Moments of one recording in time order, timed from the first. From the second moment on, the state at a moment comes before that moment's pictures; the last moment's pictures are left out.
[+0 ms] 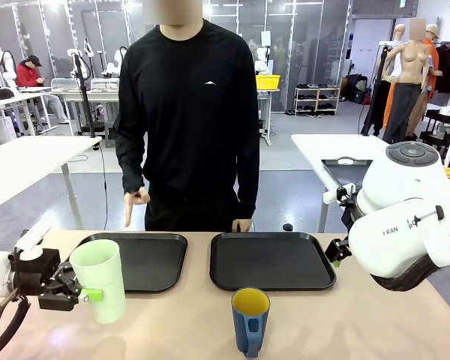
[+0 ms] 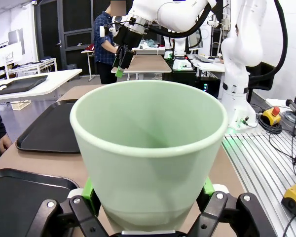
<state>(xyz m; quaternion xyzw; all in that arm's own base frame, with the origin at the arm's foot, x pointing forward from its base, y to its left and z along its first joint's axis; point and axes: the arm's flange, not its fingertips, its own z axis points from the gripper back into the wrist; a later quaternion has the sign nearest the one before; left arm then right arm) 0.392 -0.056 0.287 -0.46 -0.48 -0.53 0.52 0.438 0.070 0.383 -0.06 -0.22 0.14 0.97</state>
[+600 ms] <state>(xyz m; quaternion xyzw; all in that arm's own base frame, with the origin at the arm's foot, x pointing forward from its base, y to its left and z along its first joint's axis) 0.392 -0.056 0.287 -0.46 -0.48 -0.53 0.52 0.438 0.070 0.383 -0.06 -0.22 0.14 0.97</state>
